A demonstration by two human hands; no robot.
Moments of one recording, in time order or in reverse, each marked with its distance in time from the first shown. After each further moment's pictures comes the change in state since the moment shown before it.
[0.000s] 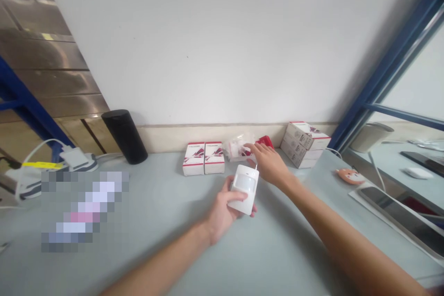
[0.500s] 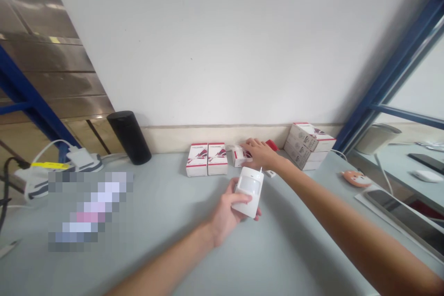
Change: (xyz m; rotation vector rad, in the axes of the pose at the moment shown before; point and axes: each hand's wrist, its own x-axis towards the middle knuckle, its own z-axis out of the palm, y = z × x) left_hand -0.002 0.003 0.002 0.003 -0.008 -0.036; right_hand 0.052 0.021 0.029 0.057 -0.236 -0.083
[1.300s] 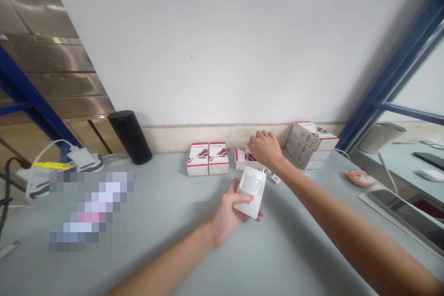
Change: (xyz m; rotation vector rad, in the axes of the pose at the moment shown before) left_hand 0.003 -0.003 -0.005 -0.019 -0.024 -0.017; right_hand 0.002 -0.016 -0.013 -0.122 0.241 0.177
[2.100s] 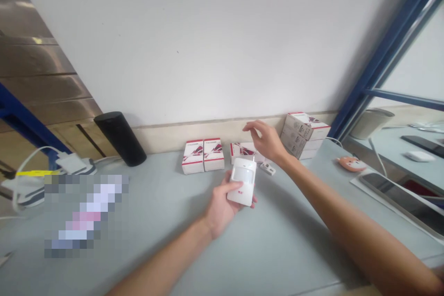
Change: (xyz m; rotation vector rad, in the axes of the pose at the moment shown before) left_hand 0.001 0.005 0.003 -0.081 0.038 0.065; right_hand -0.022 0.004 -0.028 0.609 0.281 -0.016
